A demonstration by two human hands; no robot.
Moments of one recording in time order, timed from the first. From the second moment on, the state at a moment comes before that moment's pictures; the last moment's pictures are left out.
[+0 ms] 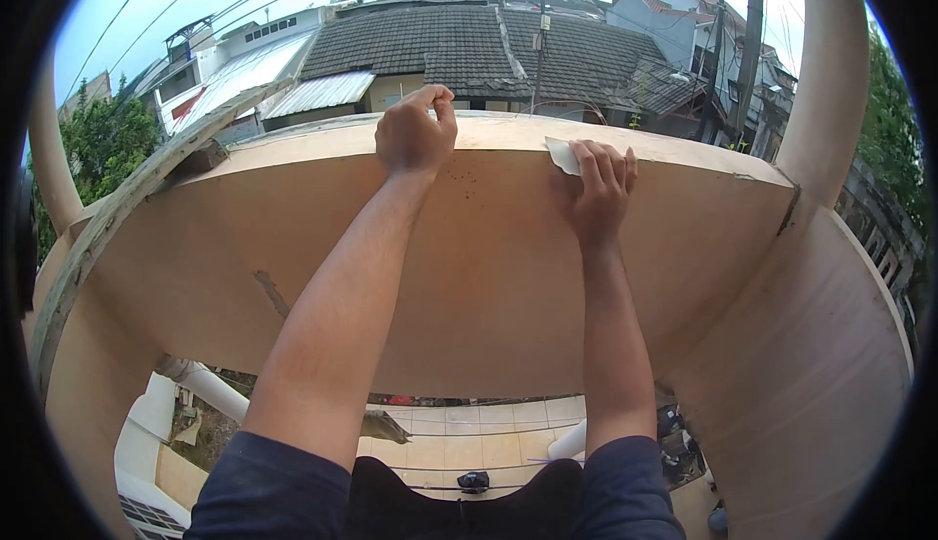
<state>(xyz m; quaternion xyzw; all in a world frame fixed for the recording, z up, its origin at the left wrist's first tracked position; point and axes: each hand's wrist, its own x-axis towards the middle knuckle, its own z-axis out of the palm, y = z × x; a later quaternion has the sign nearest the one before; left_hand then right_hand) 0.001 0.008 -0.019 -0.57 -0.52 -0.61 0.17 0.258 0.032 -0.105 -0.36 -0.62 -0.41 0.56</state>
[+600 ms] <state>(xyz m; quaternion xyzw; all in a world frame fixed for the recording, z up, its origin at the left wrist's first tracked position) 0.002 0.013 -0.021 -0.57 -0.52 -0.60 0.22 0.240 0.018 -0.112 -0.39 -0.61 -0.40 0.56</state>
